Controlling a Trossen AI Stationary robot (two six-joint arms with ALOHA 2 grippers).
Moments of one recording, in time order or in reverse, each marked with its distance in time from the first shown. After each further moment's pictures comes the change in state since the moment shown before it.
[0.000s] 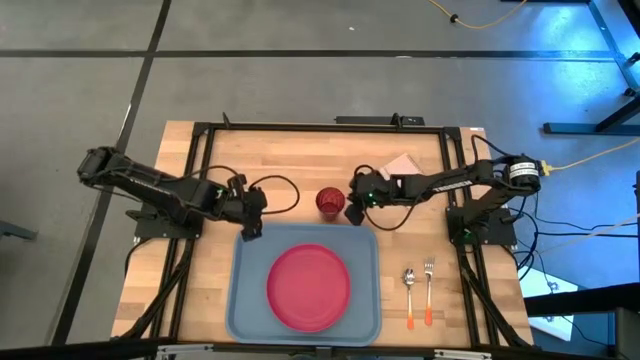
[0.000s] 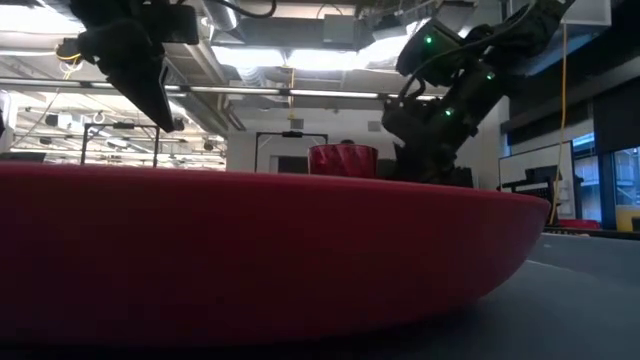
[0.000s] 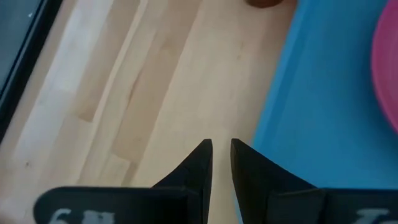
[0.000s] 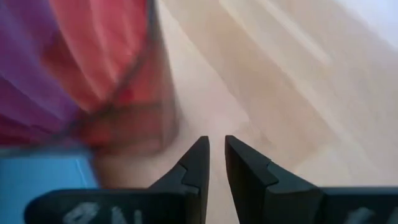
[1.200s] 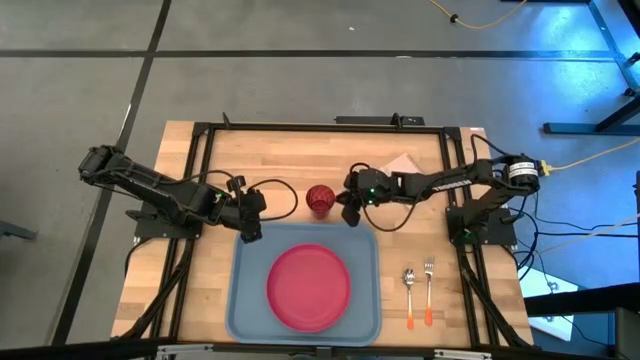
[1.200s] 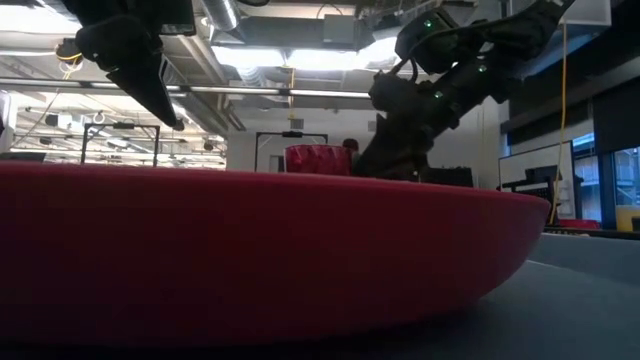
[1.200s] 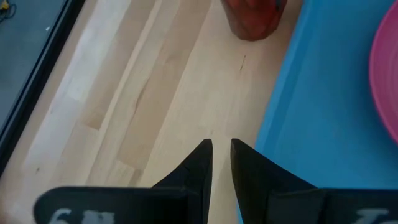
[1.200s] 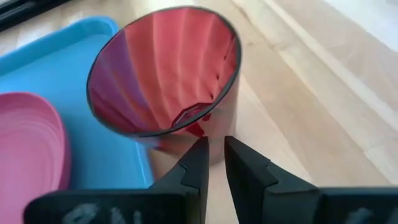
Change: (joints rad) left arm -0.050 0.000 0.000 0.008 -0.077 -0.034; right arm -0.017 0.005 -0.001 0.230 -0.161 -0.080
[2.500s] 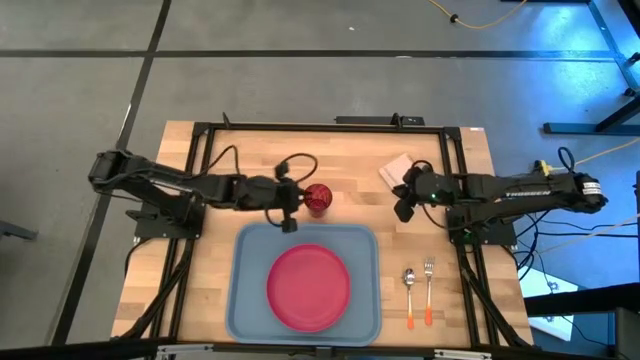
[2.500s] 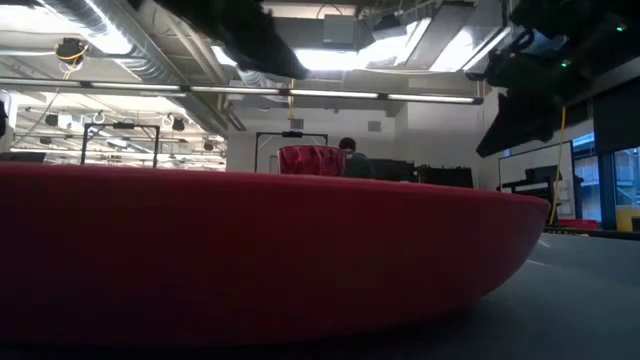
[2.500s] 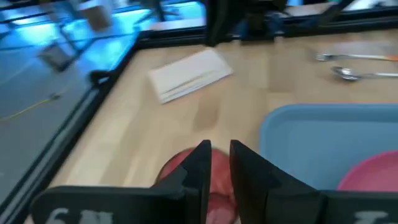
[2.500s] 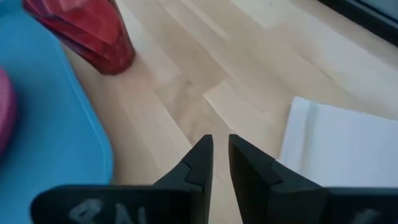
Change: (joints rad) left arm 0.226 0.163 0.009 0.863 0.230 0.546; right arm 0.063 -0.773 -0.271 -0.629 0.299 0.152
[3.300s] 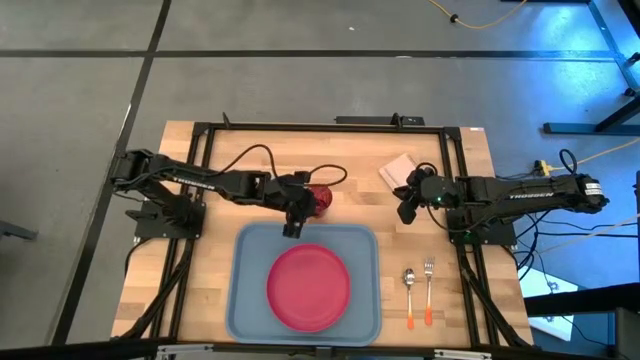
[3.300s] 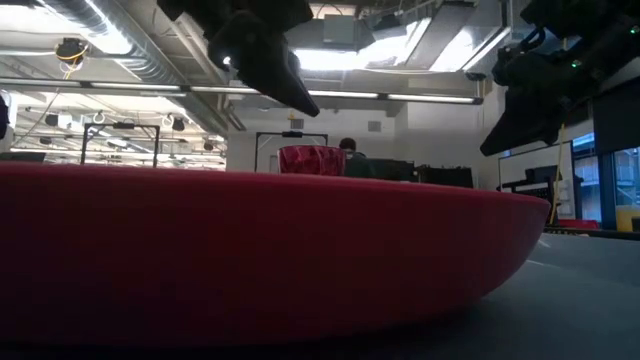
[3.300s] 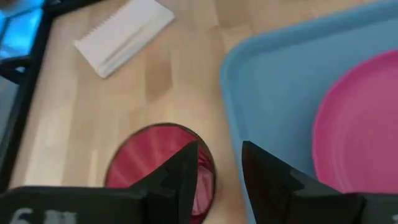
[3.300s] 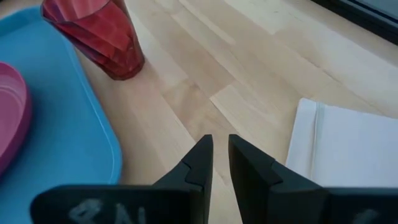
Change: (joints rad) left arm 0.047 0.183 0.173 -0.260 0.224 0.199; right arm 0.024 -0.062 -0.045 0.028 0.016 0.007
